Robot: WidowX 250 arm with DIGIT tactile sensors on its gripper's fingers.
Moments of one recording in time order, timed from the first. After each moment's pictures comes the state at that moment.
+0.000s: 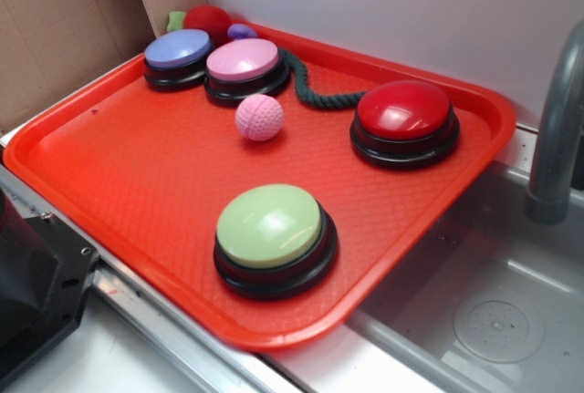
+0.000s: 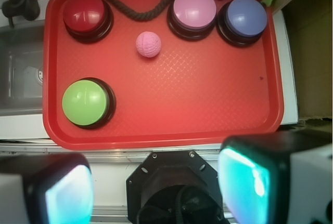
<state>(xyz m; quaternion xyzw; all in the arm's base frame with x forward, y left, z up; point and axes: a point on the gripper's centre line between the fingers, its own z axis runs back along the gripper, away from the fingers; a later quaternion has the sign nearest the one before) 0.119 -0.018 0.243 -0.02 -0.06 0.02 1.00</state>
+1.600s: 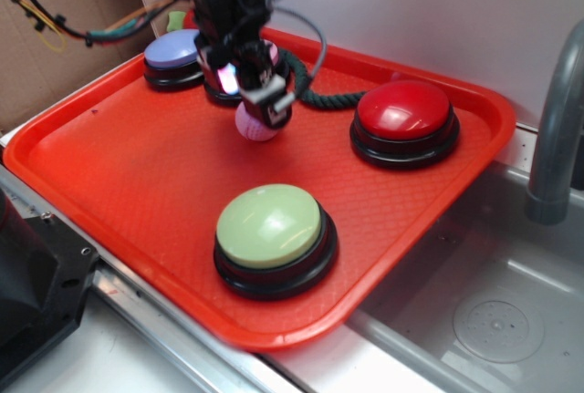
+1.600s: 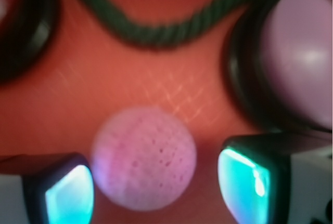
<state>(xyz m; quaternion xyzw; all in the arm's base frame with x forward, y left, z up) 0.254 -0.015 0.038 -0.01 -0.05 -0.08 1.00</state>
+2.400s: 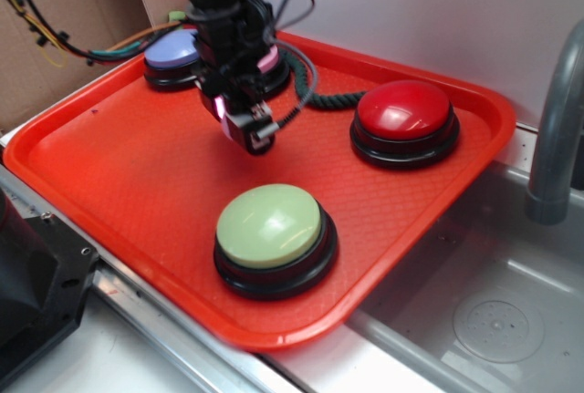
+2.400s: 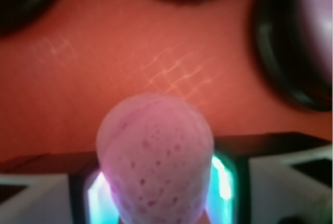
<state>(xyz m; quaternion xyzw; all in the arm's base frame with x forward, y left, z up) 0.236 -0.021 0.061 0.01 -0.03 -0.09 1.00</state>
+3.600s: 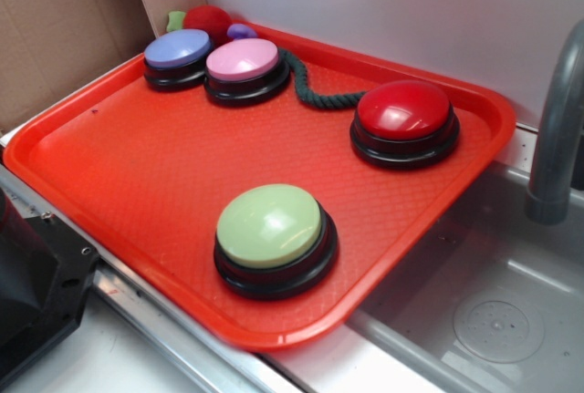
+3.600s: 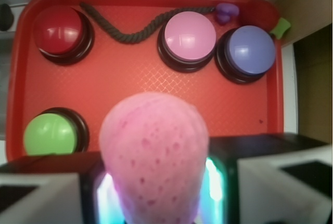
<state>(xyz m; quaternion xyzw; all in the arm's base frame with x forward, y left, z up) 0.182 0.013 0.212 0.00 -0.07 -0.01 1.00</state>
